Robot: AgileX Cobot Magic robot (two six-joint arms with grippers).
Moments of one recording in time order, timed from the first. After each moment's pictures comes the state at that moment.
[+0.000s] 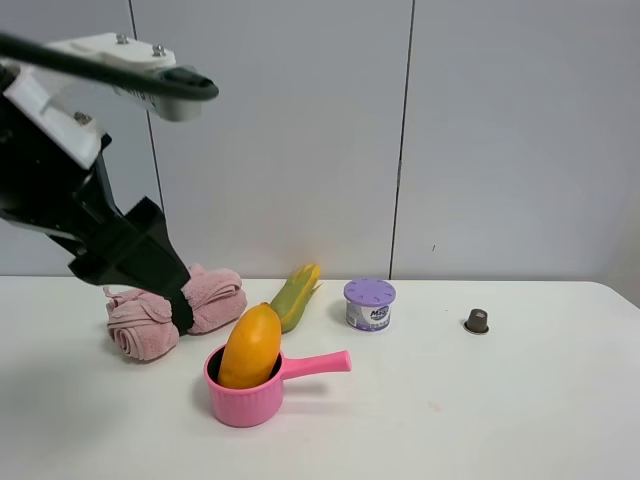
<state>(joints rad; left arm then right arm) -0.61 1.27 -0.93 0.07 0.62 0.17 -0.02 0.00 -0.50 0.01 1.07 0.03</state>
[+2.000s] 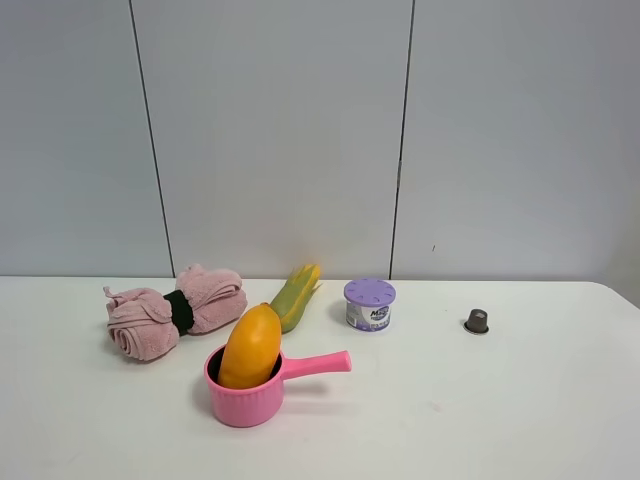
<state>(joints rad) -0.02 0.26 -0.70 0.16 1.21 -0.09 -0.02 0.00 -0.50 0.01 1.07 0.03</state>
